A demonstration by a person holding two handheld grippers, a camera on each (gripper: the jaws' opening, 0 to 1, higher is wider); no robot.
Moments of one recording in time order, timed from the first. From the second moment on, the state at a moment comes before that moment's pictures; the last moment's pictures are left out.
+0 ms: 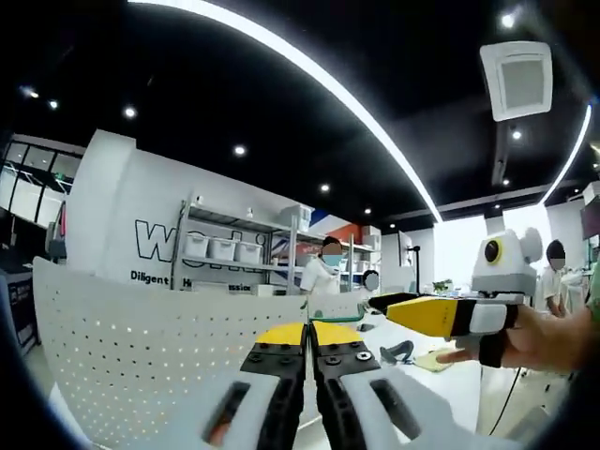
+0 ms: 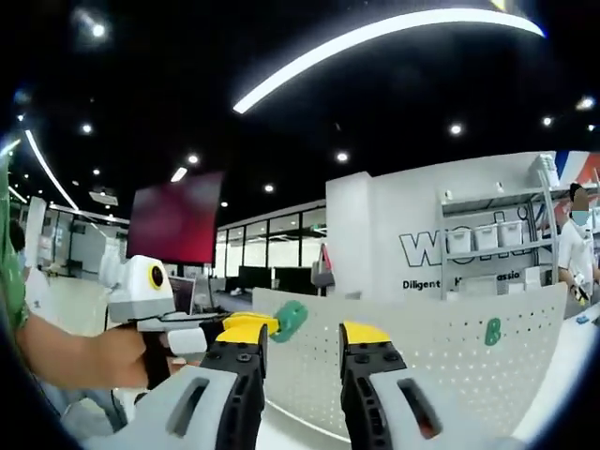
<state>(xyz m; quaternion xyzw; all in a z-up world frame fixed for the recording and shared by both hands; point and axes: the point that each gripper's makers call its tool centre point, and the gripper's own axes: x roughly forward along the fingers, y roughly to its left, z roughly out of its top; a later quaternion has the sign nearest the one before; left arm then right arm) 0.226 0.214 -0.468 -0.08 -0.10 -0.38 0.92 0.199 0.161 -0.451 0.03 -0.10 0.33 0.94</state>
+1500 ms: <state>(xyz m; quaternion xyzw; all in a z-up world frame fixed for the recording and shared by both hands) 0.197 0.176 -0.445 0.00 -0.18 -0.39 0.90 0.203 0.156 -0.444 0.20 -0.06 0.34 0.92</state>
